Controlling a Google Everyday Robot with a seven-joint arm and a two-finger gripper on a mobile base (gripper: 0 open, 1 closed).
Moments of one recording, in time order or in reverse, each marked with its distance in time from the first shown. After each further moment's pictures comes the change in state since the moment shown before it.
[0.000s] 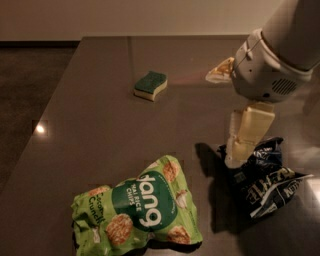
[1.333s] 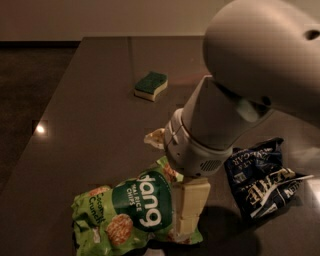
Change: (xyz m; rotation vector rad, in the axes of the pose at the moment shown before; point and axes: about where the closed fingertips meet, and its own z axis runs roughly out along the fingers) arm -0.076 0.092 0.096 -0.173 -0.072 -0.212
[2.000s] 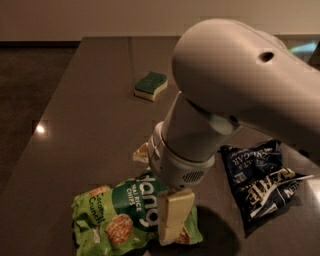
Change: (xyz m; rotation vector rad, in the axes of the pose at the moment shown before) arm -0.013 0.006 0.025 -0.036 0.030 -0.045
